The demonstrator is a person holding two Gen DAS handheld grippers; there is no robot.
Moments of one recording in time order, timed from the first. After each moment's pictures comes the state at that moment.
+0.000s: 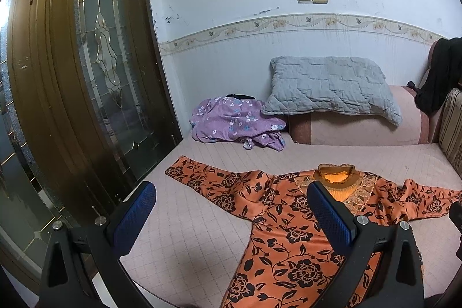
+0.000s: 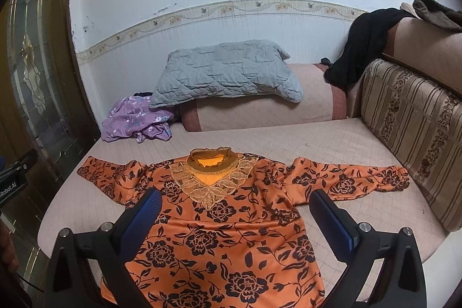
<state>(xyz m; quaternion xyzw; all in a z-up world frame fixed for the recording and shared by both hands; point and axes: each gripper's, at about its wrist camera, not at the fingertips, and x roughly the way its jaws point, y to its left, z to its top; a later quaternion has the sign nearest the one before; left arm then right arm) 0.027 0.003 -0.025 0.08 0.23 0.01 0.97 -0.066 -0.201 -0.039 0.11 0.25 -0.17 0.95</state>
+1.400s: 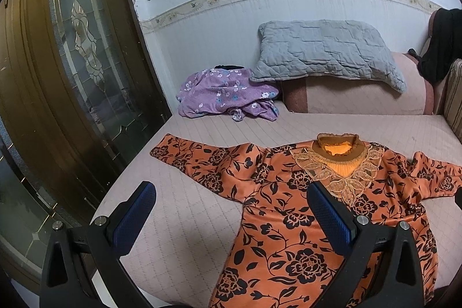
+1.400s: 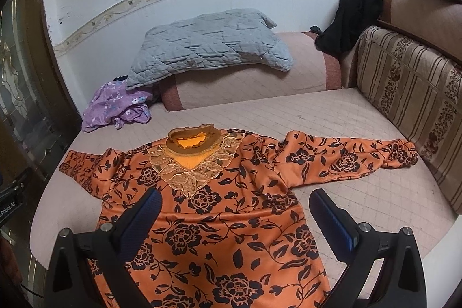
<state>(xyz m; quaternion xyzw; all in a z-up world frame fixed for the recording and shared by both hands) 0.075 -0.029 -0.079 0.11 0.29 0.01 0.95 -0.023 -0.238 -0.090 0.14 0.31 -0.20 0.92</state>
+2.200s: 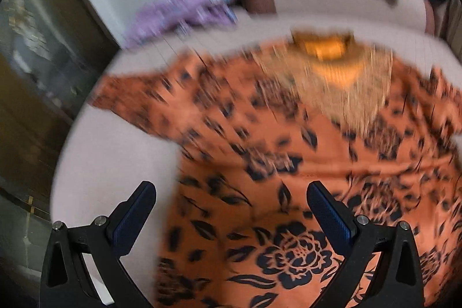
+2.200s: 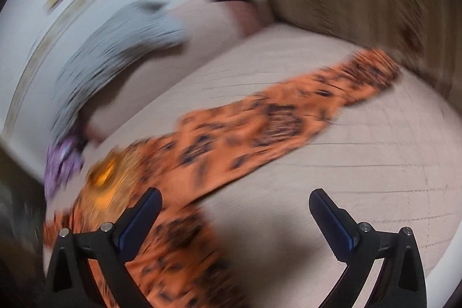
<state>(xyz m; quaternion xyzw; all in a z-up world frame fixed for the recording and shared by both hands) 0.160 -0.088 -0.255 0.17 0.48 -0.04 0.86 -0.042 -0.453 -0.226 0.36 0.29 -0.31 0.83</state>
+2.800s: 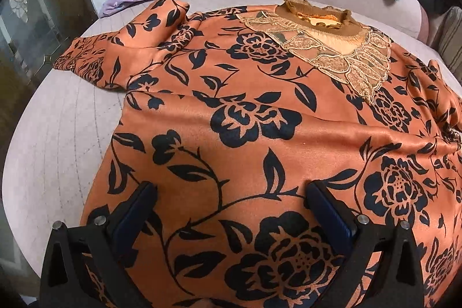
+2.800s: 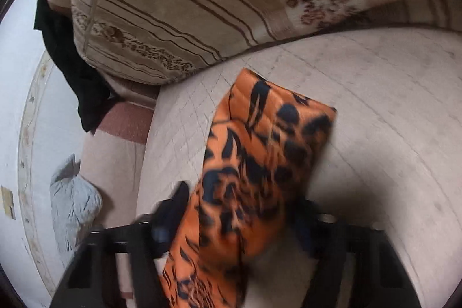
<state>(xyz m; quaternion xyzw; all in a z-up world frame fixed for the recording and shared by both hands) 0.149 -0.080 -0.319 0.10 0.48 -0.09 0.87 -0.077 -0.690 -0.311 0.60 0.12 -0.39 0.68</state>
